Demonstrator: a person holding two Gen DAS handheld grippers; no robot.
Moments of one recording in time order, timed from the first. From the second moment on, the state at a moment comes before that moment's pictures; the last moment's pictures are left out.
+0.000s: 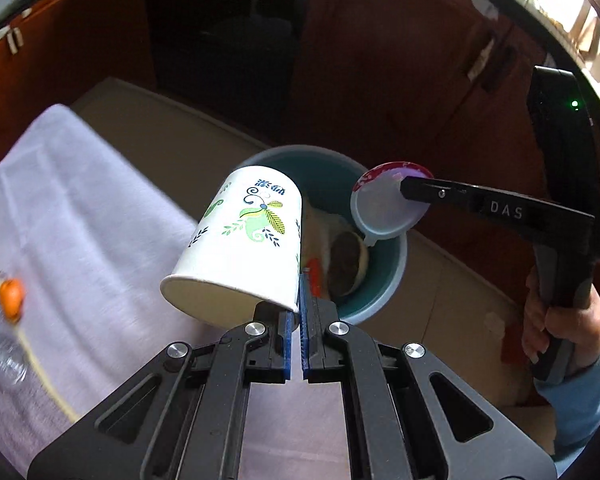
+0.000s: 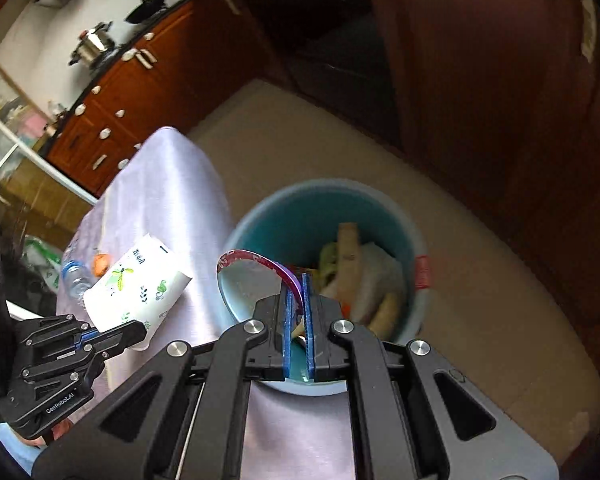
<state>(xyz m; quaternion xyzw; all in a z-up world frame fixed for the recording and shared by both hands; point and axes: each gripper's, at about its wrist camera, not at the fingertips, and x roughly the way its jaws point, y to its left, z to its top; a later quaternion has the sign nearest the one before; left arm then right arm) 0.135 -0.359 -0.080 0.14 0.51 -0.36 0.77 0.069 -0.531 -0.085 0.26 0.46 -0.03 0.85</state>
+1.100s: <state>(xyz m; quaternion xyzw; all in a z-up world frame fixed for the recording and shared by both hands) 0.149 -0.363 -0.098 0.13 0.53 -0.33 0.77 0.076 -0.527 -0.092 0.25 0.50 -0.03 0.83</state>
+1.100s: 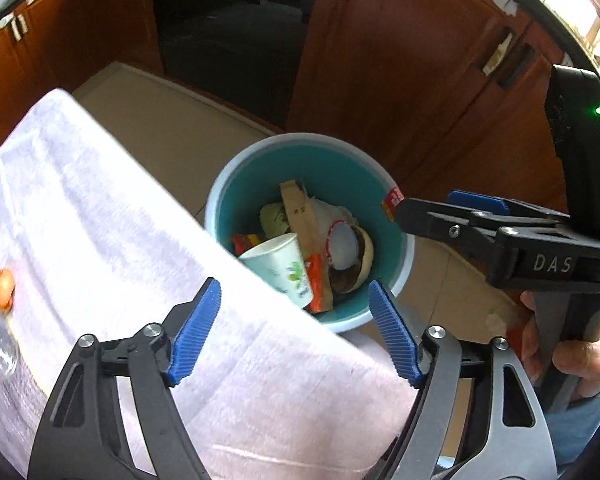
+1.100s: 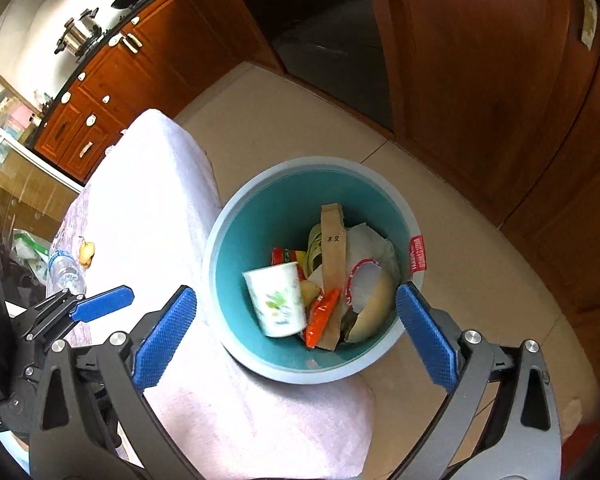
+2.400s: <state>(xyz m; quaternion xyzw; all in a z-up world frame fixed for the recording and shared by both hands) 0.242 -0.047 -0.048 -0.09 0.51 -0.04 0.86 0.189 -0.307 -0.055 0.12 0.55 0.09 0.82</state>
